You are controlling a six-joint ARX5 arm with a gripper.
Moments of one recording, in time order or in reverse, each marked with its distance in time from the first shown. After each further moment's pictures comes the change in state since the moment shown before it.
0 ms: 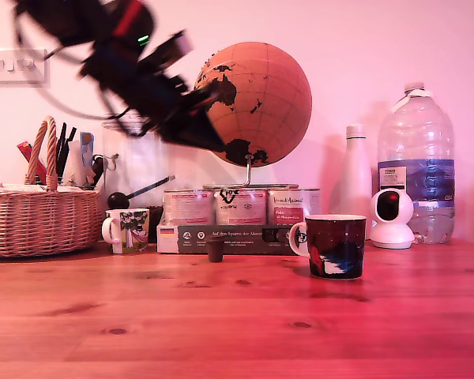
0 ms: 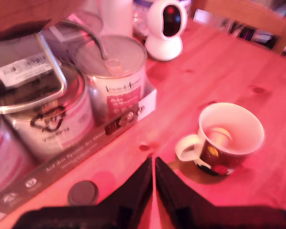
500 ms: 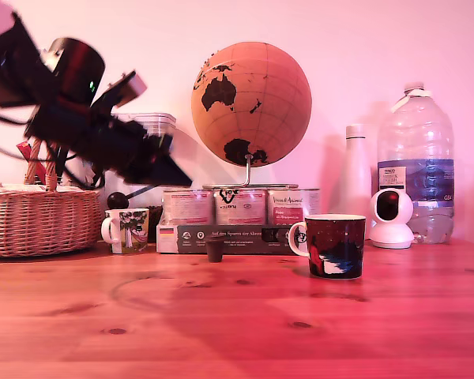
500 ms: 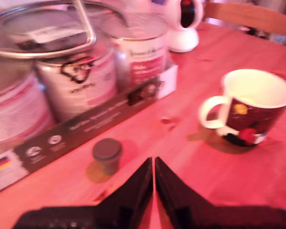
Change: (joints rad) arm 0.072 -0.024 -0.337 0.417 -0.001 0.000
